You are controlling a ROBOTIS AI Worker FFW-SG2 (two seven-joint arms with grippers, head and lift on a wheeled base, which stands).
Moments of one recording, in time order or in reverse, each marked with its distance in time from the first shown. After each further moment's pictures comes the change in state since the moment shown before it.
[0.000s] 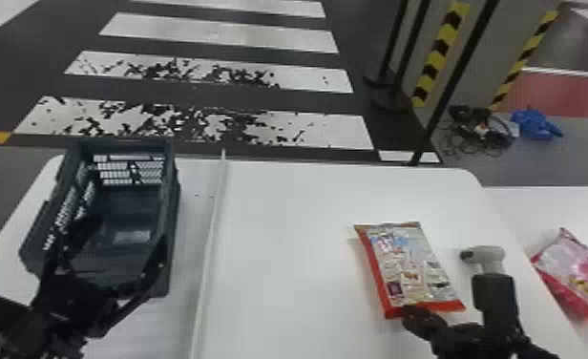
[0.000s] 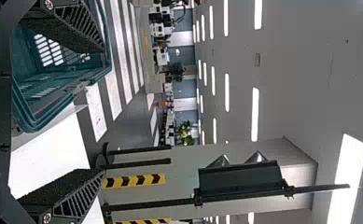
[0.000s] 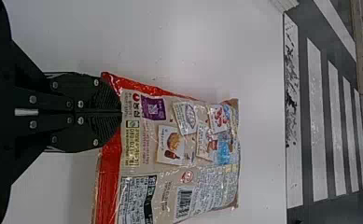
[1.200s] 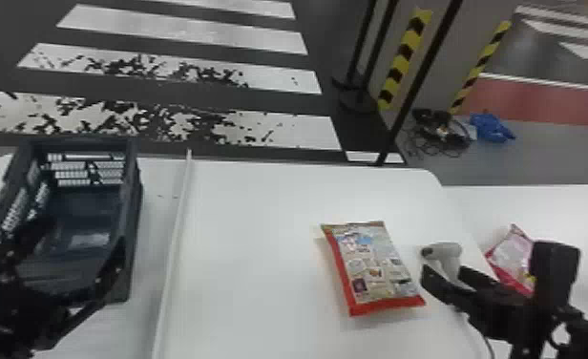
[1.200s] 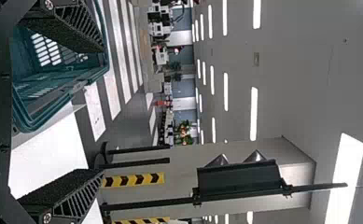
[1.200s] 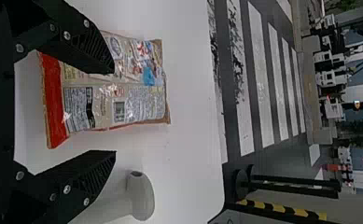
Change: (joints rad) left arm 0.007 0.005 0.003 -0.014 0.005 0.007 0.002; right arm -0.044 0.000 -0.255 -0.163 -0.161 0.082 -0.018
